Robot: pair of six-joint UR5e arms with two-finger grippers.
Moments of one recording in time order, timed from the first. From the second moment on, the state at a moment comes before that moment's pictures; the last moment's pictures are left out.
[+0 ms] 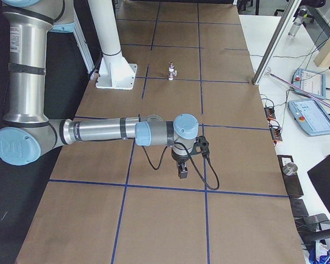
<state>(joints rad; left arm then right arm) -1.48 -1.53 -1.80 -1.58 -2.38 0.08 1.49 -1.67 1.77 -1.60 2.37 -0.11</state>
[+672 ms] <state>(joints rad) -1.46 -1.54 -1.79 -1.55 -2.38 0.15 1.49 -1.65 1.72 -1.60 2.38 -0.11</state>
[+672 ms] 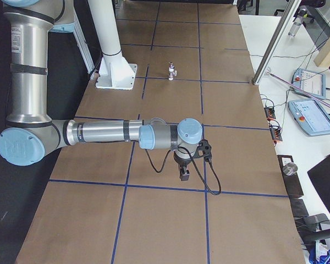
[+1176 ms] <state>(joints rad) -1.46 -1.56 -1.80 -1.48 -2.38 0.11 1.48 -1.63 1.68 -1.60 2.37 -0.10</state>
